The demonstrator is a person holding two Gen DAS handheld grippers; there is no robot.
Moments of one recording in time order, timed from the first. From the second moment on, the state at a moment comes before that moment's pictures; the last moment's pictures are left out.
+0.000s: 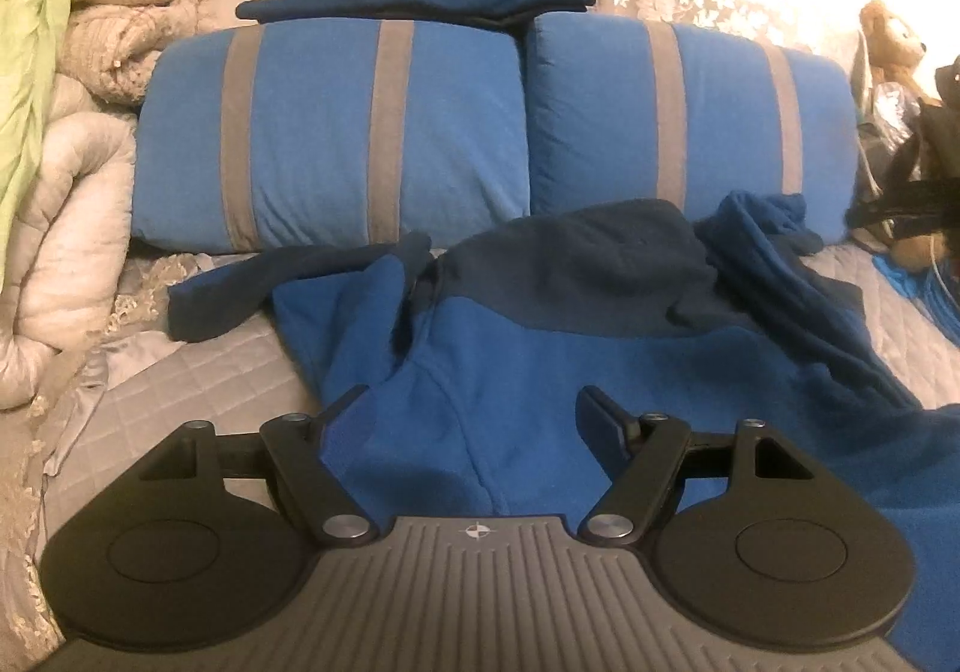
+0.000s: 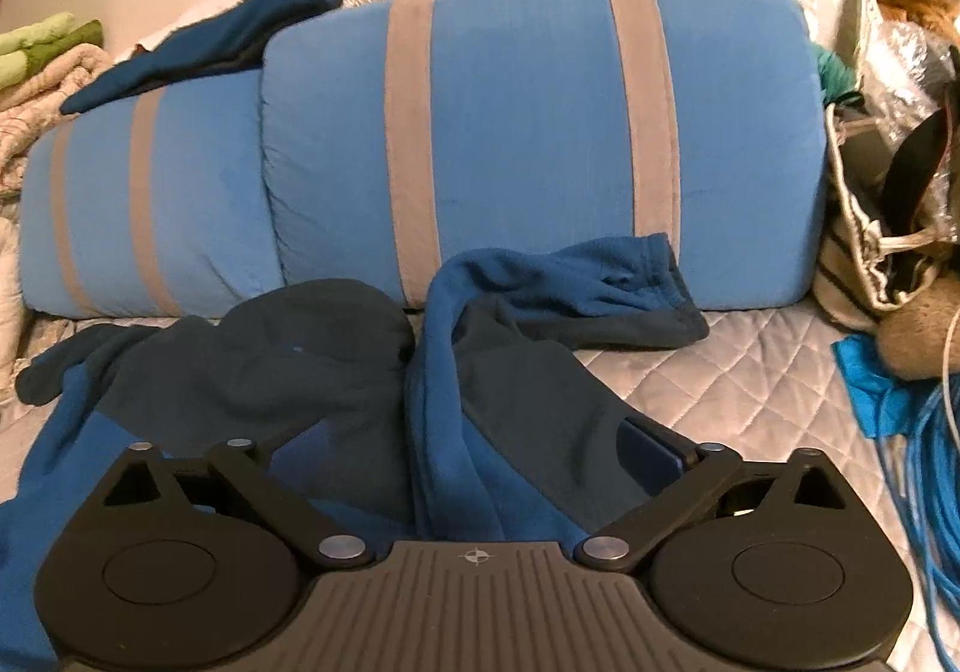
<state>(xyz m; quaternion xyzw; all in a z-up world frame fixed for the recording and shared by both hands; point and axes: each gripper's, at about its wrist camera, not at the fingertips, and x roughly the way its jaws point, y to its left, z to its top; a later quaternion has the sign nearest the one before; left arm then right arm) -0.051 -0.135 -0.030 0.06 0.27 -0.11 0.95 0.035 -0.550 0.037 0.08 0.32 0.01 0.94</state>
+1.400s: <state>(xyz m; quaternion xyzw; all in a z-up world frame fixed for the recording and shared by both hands) -0.045 -0.127 -0.033 0.02 0.28 -0.12 0.95 0.056 -0.559 0.069 0.08 0.29 -0.04 0.95</state>
